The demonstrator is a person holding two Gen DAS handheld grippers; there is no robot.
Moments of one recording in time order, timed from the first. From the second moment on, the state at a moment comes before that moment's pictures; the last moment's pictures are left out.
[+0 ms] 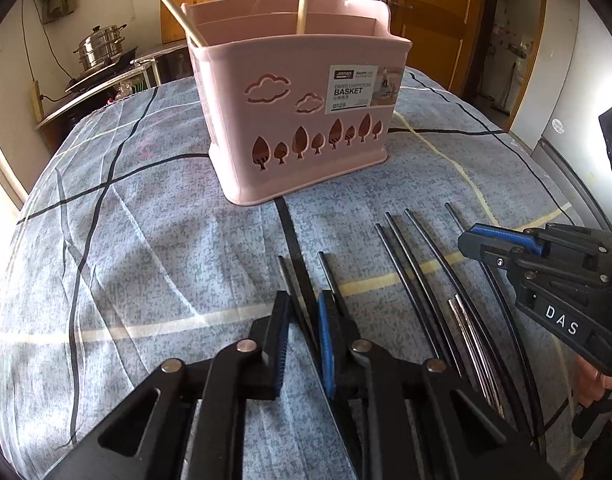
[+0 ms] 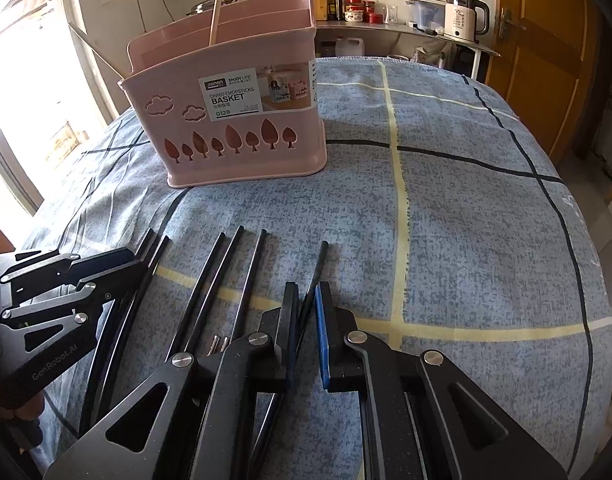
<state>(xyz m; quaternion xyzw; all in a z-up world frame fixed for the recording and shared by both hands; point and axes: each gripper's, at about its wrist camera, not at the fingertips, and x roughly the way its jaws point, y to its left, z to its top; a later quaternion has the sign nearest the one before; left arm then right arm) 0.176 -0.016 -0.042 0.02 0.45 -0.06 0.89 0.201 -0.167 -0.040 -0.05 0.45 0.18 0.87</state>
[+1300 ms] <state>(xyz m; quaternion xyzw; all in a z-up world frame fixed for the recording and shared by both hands) 0.141 0.023 0.125 -0.02 0.26 -0.11 0.96 0.166 -0.176 0.116 -0.03 0.25 0.21 0.94</state>
